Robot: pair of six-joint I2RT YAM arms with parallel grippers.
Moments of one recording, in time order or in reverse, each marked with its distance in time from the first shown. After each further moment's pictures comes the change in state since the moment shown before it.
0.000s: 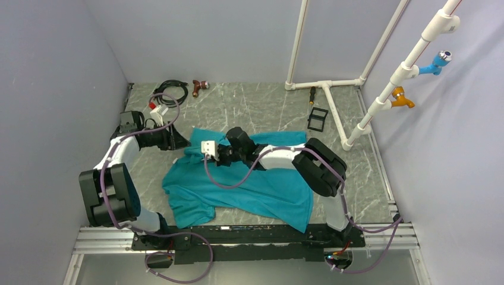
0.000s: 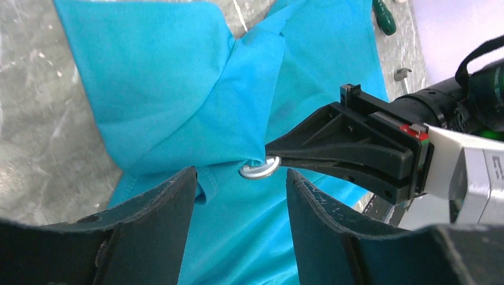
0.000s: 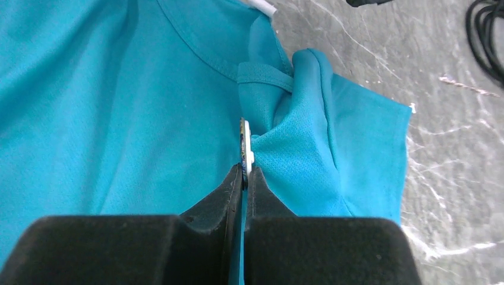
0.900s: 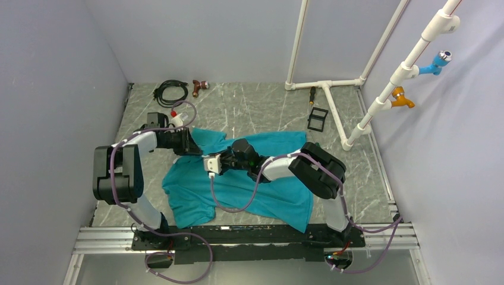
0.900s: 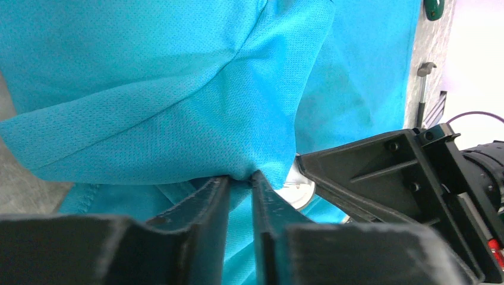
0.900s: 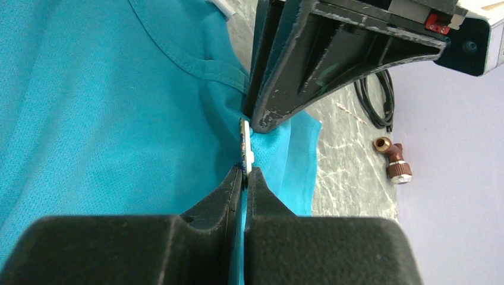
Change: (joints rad) left arm -0.185 0.201 -0.005 0.070 -0.186 -0.215; right arm 0.058 -0.009 -0.203 0.385 0.191 -0.345
